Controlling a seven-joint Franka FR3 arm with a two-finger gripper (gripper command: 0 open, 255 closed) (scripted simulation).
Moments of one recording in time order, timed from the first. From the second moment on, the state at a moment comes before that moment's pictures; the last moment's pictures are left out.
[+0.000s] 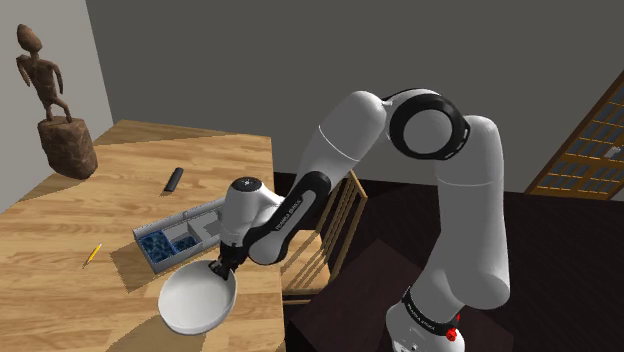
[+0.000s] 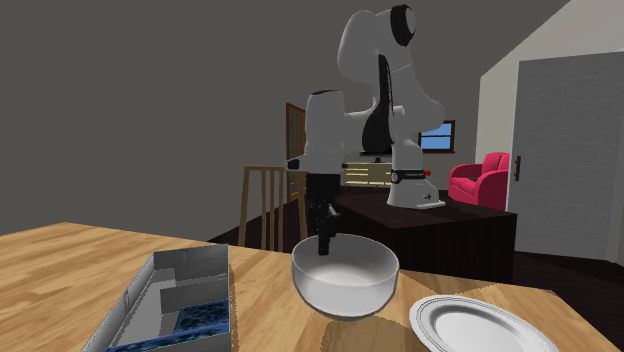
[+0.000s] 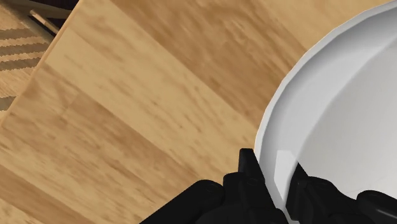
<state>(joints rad) 0.34 0.50 0.19 -2.24 -0.15 2.82 0.60</state>
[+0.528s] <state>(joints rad) 0.31 0.39 0.23 -2.26 -0.12 2.73 0.58</state>
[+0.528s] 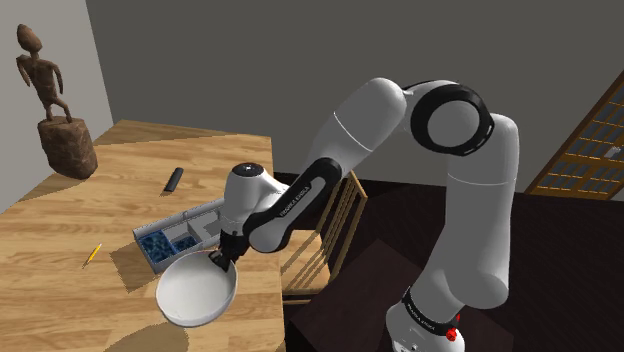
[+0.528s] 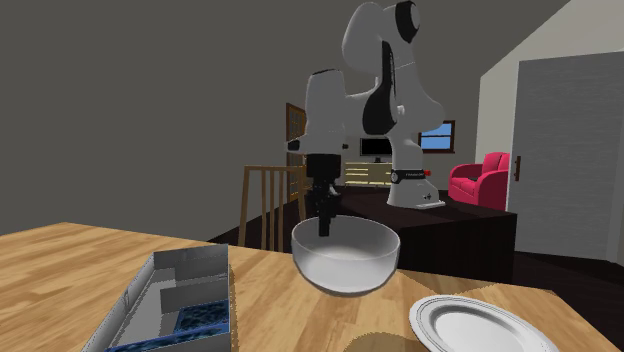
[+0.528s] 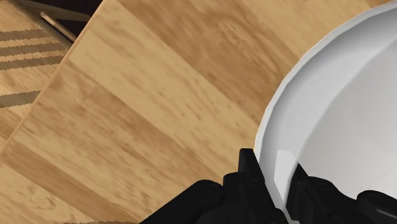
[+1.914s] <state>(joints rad) 0.14 0.58 0.20 -1.77 -0.07 2.42 0.31</state>
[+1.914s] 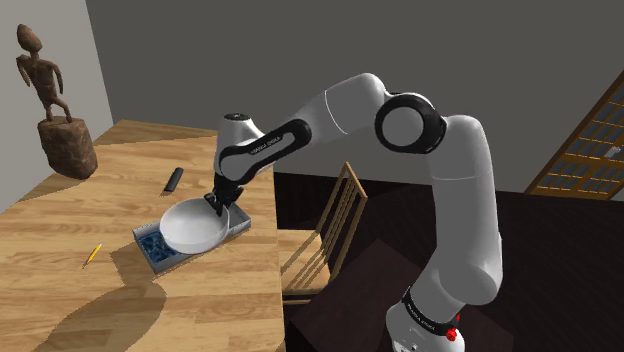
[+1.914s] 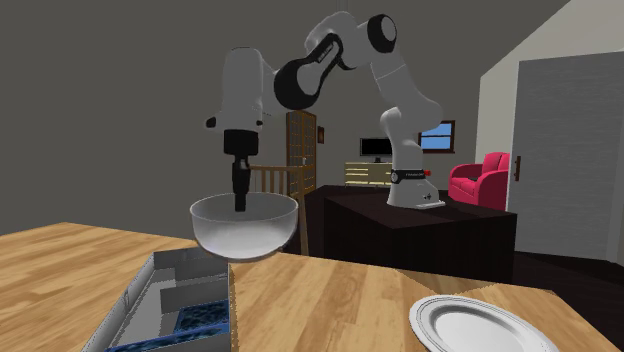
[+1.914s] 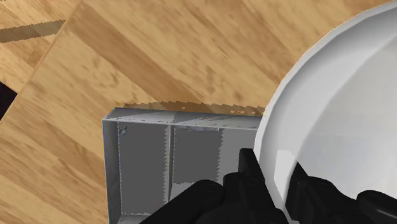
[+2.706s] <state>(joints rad) 0.09 0.94 0.16 -1.11 -0.08 2.12 0.17</state>
